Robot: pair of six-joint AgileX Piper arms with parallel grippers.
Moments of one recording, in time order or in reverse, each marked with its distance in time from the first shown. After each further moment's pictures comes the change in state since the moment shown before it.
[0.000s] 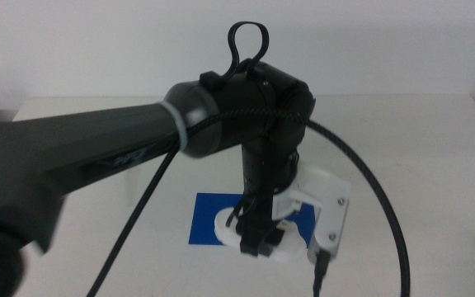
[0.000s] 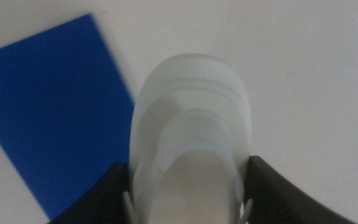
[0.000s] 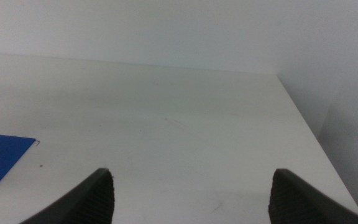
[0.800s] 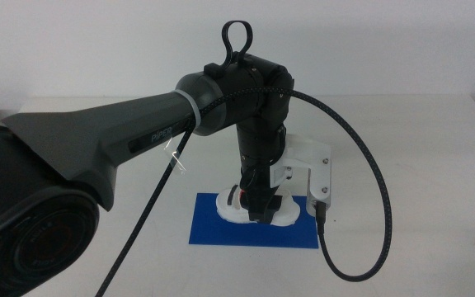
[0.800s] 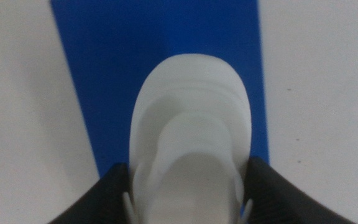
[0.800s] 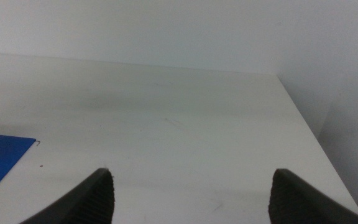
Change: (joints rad) left arm 0.123 0.186 -0.199 -0.030 -0.030 -0.064; right arm 0.000 0.000 0.000 0.000 0.000 0.000
